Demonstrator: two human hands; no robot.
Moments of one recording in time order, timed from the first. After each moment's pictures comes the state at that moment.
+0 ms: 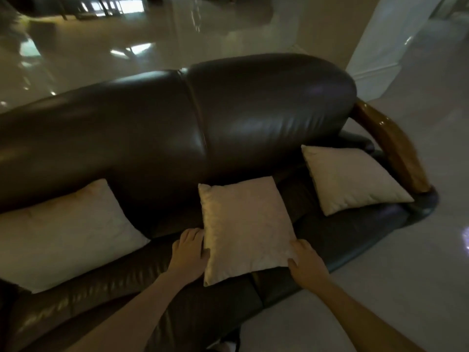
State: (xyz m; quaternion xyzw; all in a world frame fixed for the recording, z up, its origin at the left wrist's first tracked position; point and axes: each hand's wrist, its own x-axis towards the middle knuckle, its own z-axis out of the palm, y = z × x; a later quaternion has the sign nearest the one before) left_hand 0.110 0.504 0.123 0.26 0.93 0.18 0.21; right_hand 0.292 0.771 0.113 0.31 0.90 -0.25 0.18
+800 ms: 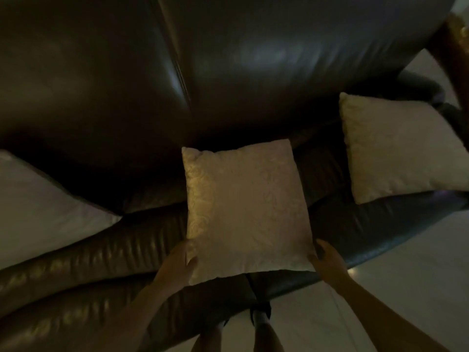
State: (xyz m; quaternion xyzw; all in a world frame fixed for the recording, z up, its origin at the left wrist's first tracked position) left_hand 0.078 0.547 -0.048 0.07 0.88 0.20 0.42; right_hand 0.239 0.884 -0.041 0.50 0.73 -0.38 0.25
